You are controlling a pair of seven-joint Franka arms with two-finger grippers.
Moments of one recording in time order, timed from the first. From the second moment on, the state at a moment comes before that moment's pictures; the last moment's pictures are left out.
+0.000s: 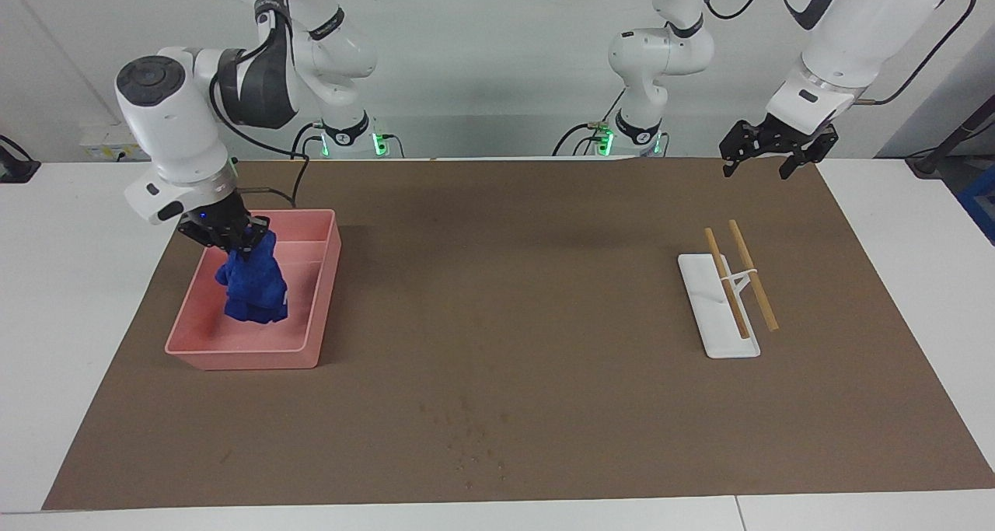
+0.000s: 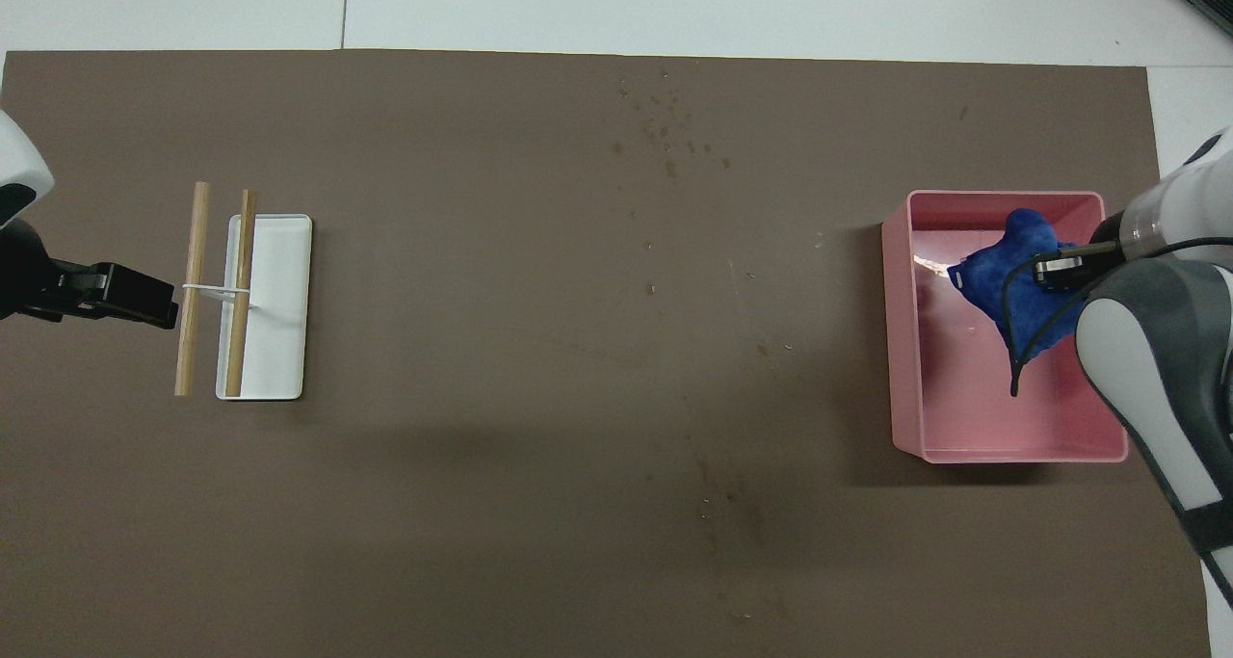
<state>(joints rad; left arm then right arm) -0.04 -0.04 -0.04 -1.62 -0.01 1.50 0.05 -0.27 0.09 0.22 -1.87 -0.15 1.95 -0.03</state>
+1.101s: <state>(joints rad) -0.04 -0.04 -0.04 -1.62 -0.01 1.50 0.05 -0.25 0.02 0.25 -1.79 -0.01 1.86 0.13</state>
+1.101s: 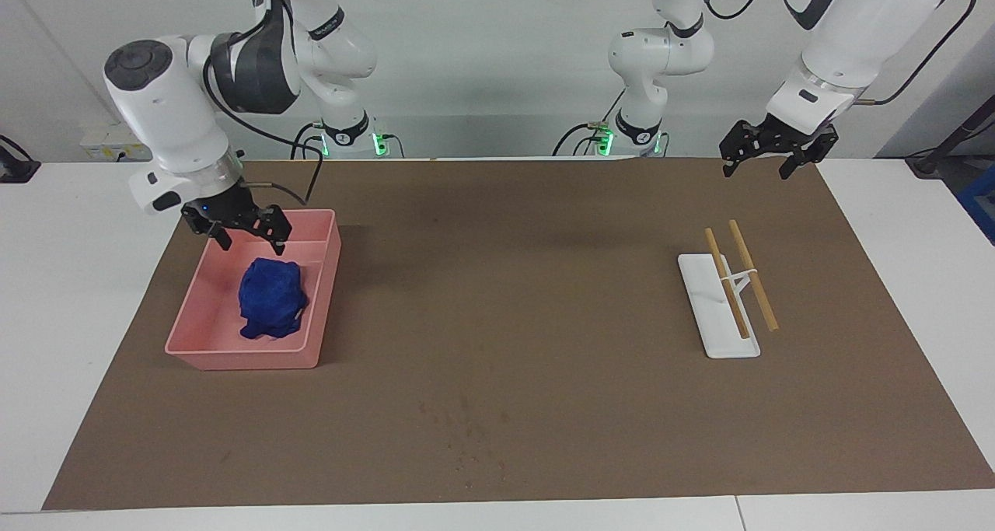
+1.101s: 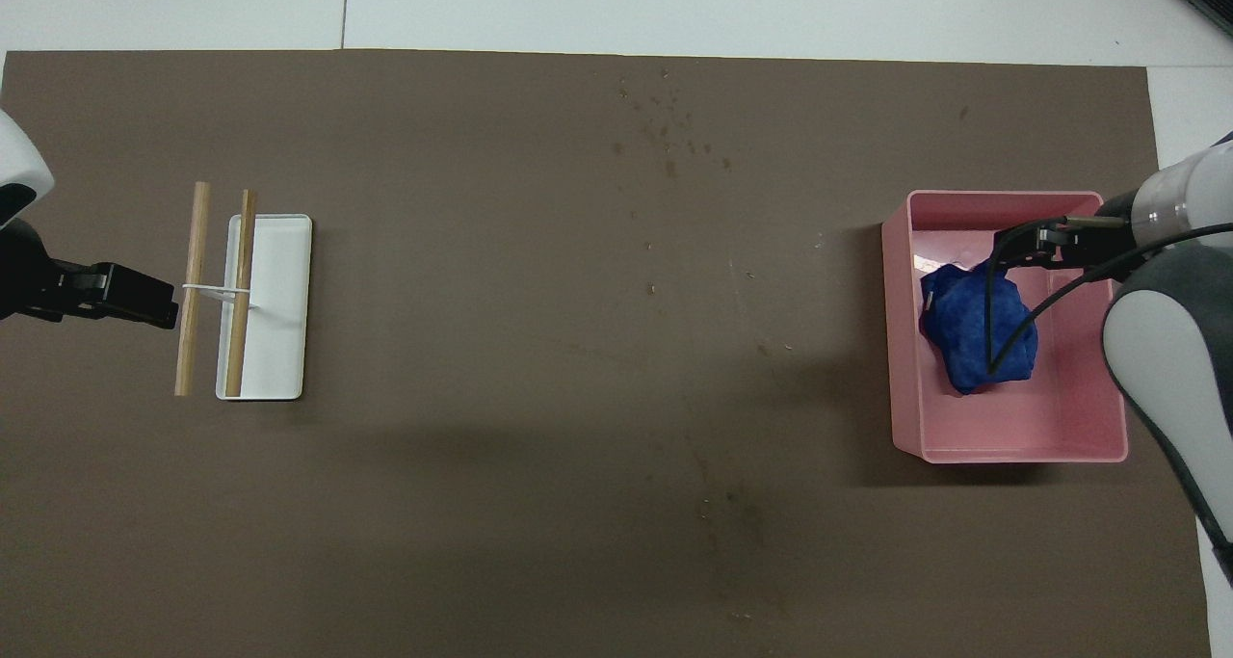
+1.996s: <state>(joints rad) -0.04 -0.04 -0.04 -1.62 -0.01 1.50 0.05 -0.20 -0.04 0.25 -1.54 -0.01 1.52 0.15</state>
